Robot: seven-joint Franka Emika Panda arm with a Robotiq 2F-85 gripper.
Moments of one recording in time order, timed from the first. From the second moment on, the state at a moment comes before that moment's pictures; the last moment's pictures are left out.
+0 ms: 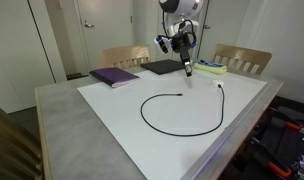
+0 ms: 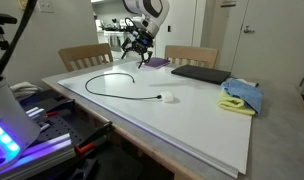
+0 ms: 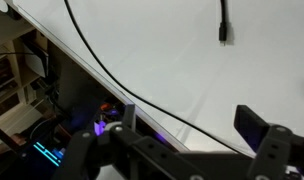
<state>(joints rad) 0.09 0.56 -0.08 -1.79 0.21 1.72 2.38</state>
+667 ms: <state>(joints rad) 0.17 0.47 -0.03 -2.07 0.10 2.23 2.22</state>
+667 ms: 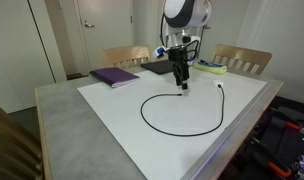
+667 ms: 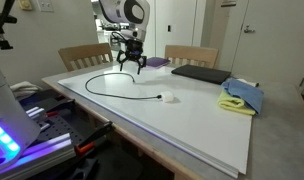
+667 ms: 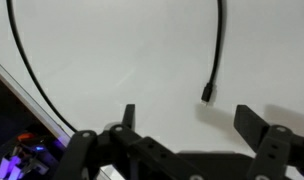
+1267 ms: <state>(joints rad) 0.17 0.43 0.00 -2.16 0.13 2.34 2.18</state>
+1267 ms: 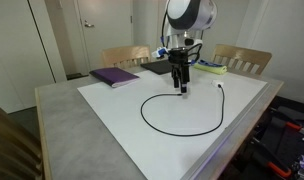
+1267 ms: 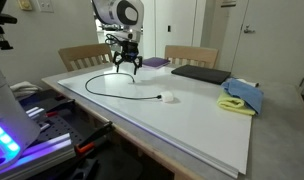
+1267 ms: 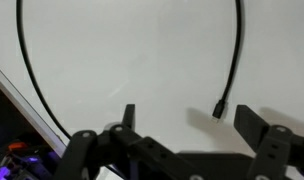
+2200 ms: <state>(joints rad) 0.23 0.46 -0.06 -2.16 -0.03 2.34 2.41</state>
